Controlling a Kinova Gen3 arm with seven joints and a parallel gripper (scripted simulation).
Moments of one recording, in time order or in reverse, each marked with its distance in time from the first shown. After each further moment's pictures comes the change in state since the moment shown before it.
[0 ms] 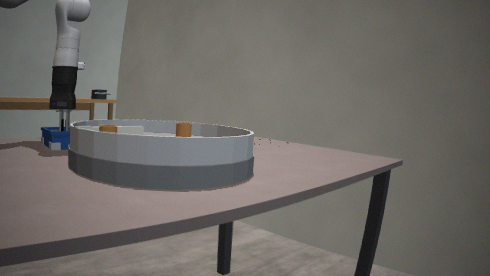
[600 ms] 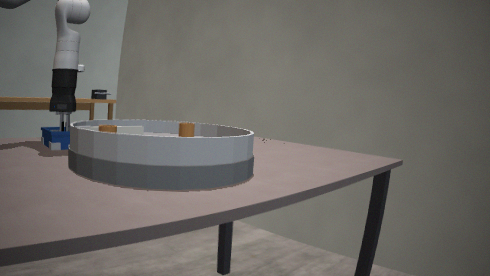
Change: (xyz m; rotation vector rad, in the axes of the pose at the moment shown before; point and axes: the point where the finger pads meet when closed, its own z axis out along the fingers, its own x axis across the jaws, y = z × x) arm 0.001 0.000 0.007 0.001 0.003 0.003
